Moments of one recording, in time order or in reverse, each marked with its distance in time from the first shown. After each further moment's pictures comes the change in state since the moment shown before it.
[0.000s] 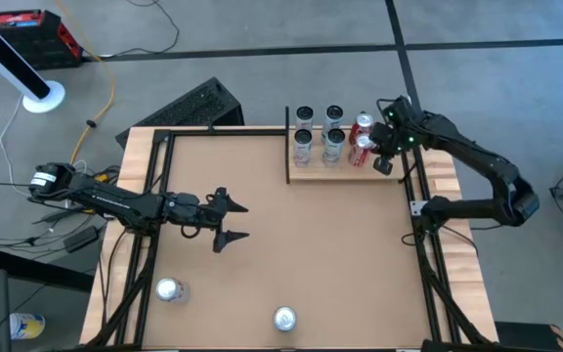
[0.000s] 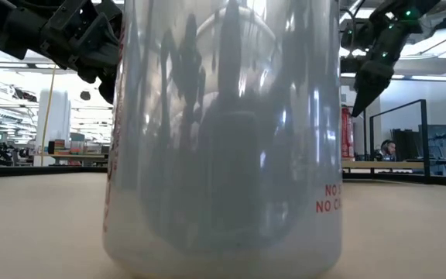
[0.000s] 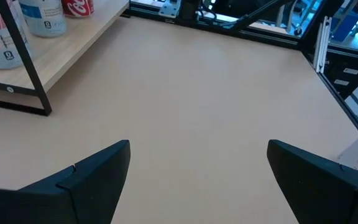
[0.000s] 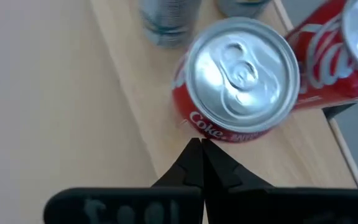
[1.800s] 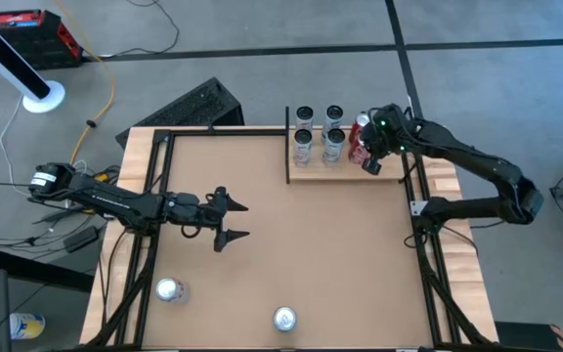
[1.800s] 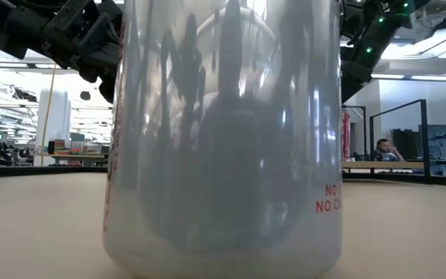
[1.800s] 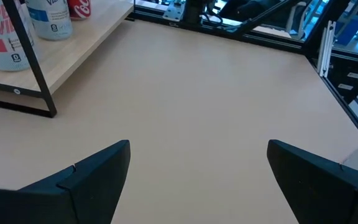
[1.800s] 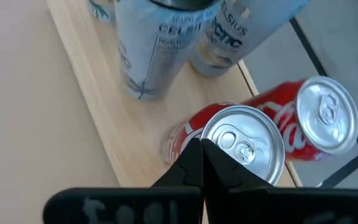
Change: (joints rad) left arm 0.001 0.000 0.000 0.007 -0.016 -0.003; right arm 0.189 0.001 0.001 0.155 0.232 0.124
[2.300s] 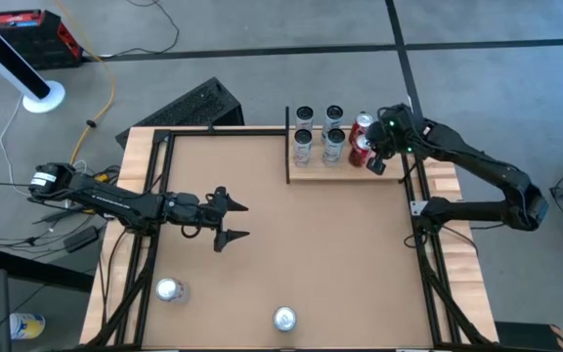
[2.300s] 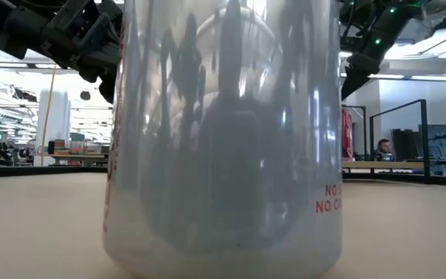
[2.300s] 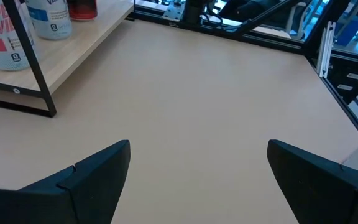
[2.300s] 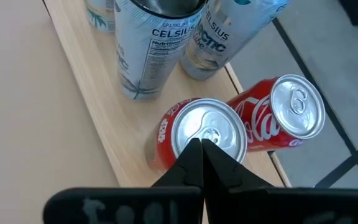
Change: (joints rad) left arm -0.001 0.000 0.000 0.000 0.000 -0.004; right arm 0.000 -0.087 -0.003 -0.007 0.005 0.000
